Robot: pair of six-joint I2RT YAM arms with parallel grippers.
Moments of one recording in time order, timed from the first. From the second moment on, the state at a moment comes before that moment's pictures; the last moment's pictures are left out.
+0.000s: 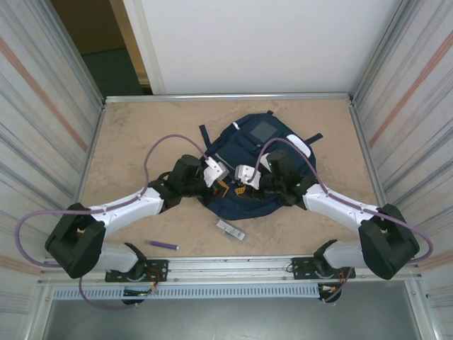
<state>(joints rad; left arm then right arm) -0.71 1.34 0.71 -0.01 0.42 0.06 0.63 1.30 0.69 -0.03 -0.45 -0.64</state>
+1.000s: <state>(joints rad) -0.64 1.34 0.69 0.04 0.47 -0.03 0.72 1.23 0.72 -0.02 -0.30 -0.58</state>
